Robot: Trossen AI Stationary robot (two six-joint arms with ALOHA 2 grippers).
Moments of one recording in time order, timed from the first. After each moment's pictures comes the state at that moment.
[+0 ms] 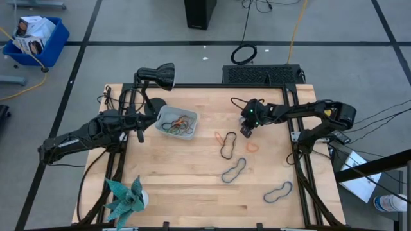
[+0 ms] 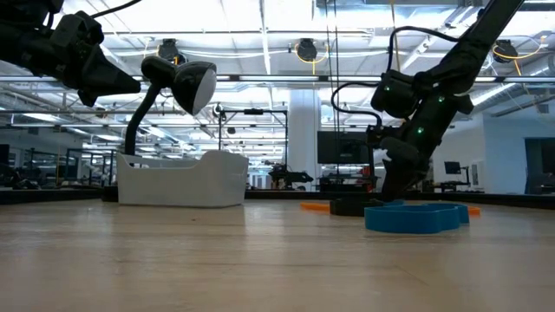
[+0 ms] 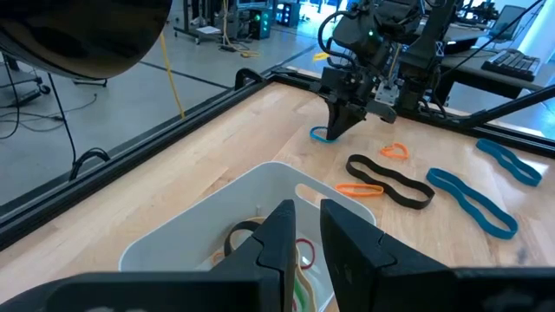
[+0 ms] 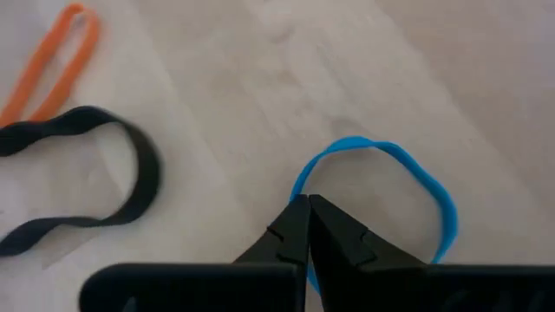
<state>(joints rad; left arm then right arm) 0.32 0.18 0.27 -0.32 -0.01 -0.16 -0.47 1.50 0.51 -0.11 -0.13 0.14</state>
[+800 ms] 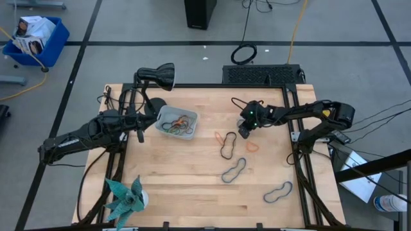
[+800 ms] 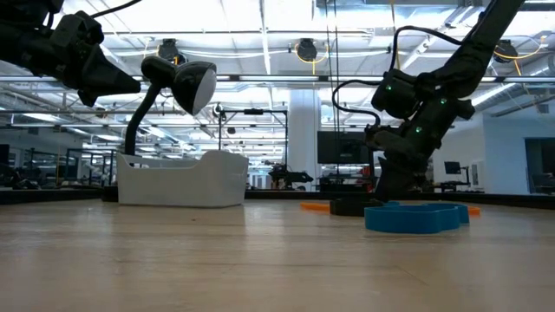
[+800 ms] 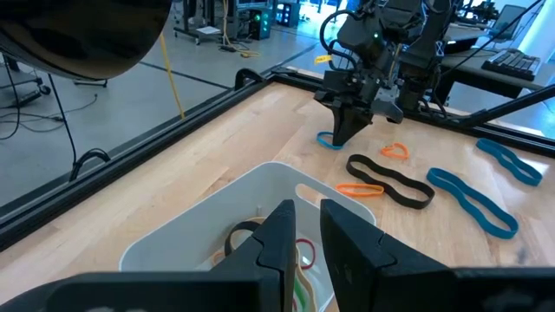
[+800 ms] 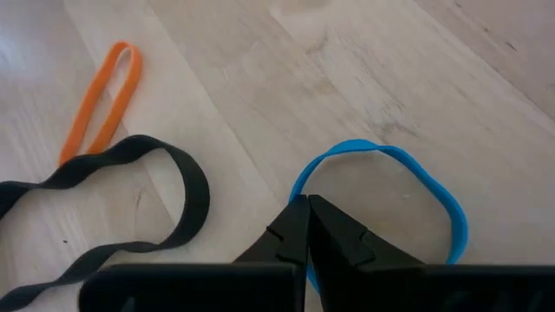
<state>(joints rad) 0.32 0.18 0.27 -0.32 -0.01 -0.15 -0.46 1.50 0.50 0.03 -0.19 0.28</state>
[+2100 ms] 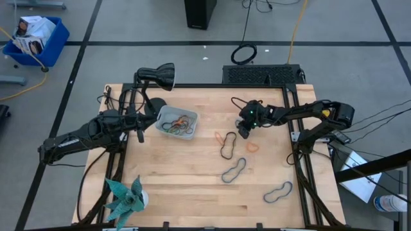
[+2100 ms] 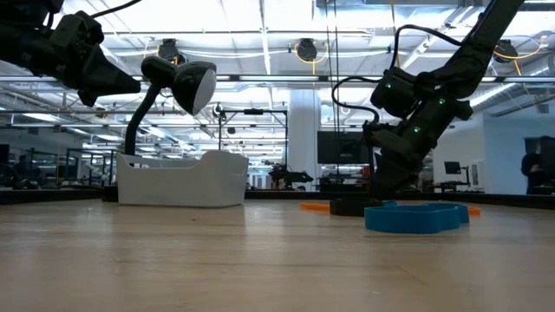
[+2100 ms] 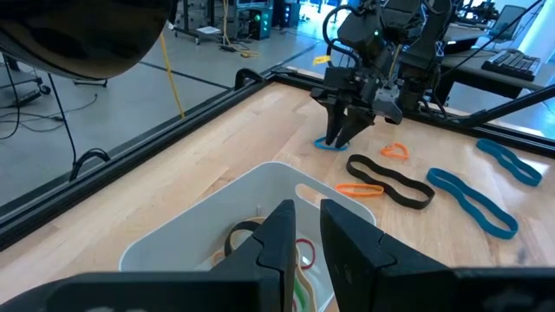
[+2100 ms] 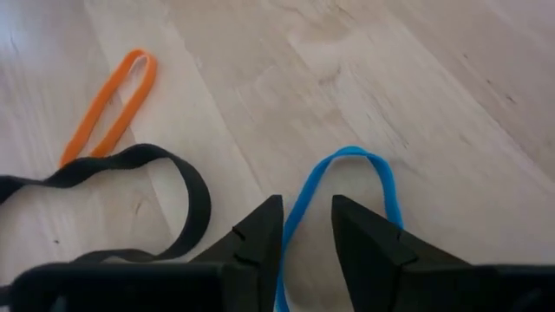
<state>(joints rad) 0.32 0.18 0.27 -0.32 -0.01 -0.15 -0.47 1.50 0.50 0.08 -0.18 0.18</state>
